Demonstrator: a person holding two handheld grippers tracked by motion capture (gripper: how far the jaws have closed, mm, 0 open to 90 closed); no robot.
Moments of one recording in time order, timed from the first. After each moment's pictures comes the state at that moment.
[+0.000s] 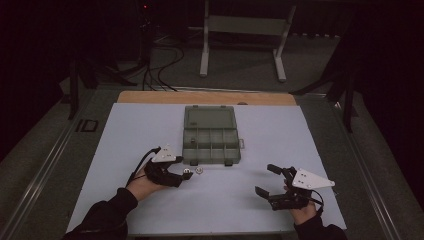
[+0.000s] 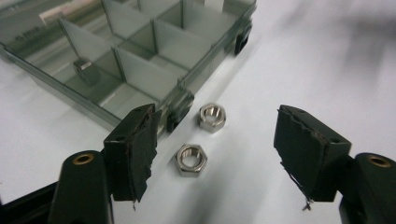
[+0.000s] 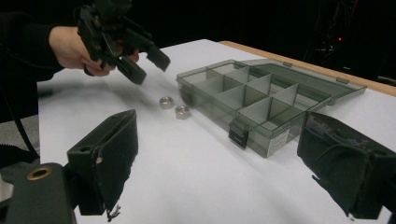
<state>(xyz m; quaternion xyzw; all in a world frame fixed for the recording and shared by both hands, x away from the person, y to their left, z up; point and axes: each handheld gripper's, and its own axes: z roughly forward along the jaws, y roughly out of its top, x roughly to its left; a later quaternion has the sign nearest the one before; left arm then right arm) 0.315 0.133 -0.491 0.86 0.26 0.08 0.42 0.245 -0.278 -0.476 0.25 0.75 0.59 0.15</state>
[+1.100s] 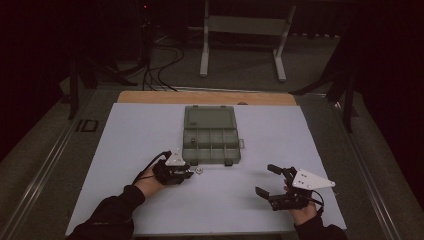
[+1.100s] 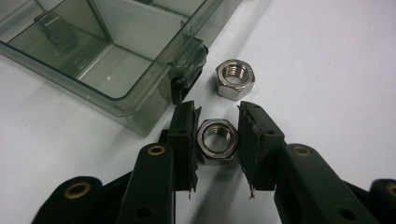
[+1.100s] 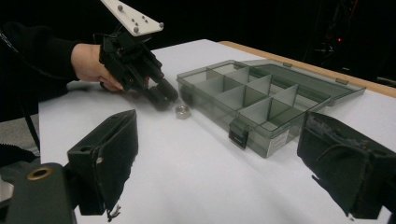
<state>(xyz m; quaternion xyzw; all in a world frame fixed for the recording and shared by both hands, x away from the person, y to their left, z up) 0.328 0.120 -0.518 0.90 0.23 0.09 0.36 0.244 -0.278 -0.475 0.25 0.75 0.58 0.16</state>
